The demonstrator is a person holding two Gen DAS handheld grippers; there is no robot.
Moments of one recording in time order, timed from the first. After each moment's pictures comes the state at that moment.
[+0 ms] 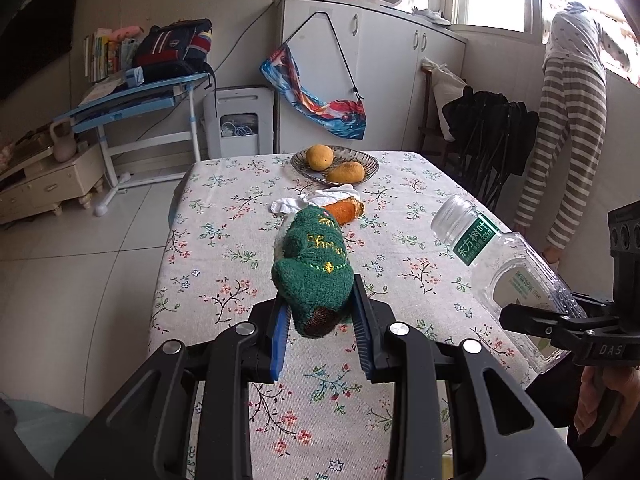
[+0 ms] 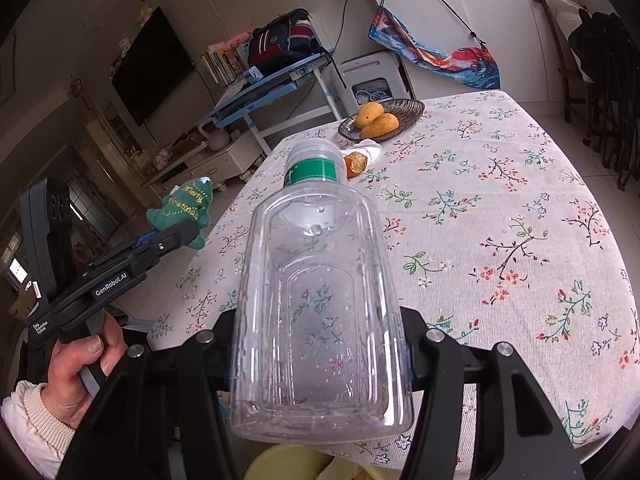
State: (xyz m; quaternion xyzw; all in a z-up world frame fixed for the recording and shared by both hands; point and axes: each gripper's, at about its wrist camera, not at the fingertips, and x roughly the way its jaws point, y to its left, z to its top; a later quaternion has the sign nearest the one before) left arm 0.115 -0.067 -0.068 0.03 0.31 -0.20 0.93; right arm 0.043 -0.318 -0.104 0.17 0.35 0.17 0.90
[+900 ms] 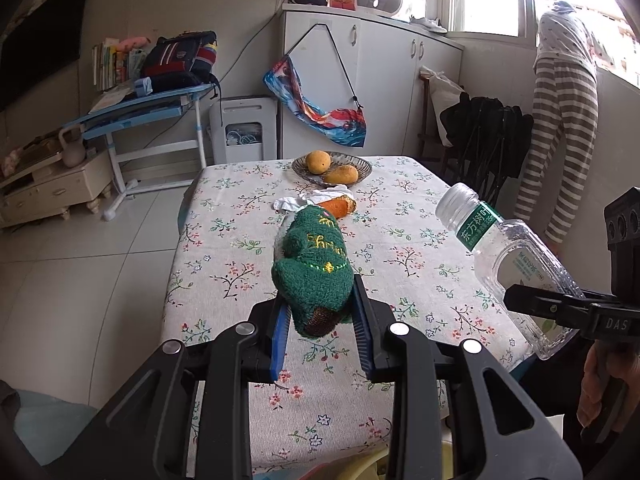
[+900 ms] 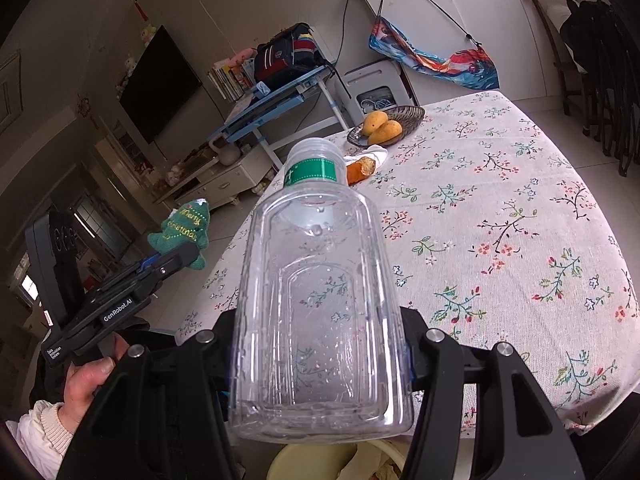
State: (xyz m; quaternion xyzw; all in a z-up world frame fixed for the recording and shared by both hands) left arm 0.067 -0.056 -0.059 0.03 0.29 -0.20 0.94; right arm 0.016 -0.321 -0.098 0.21 0.33 0.18 0.90
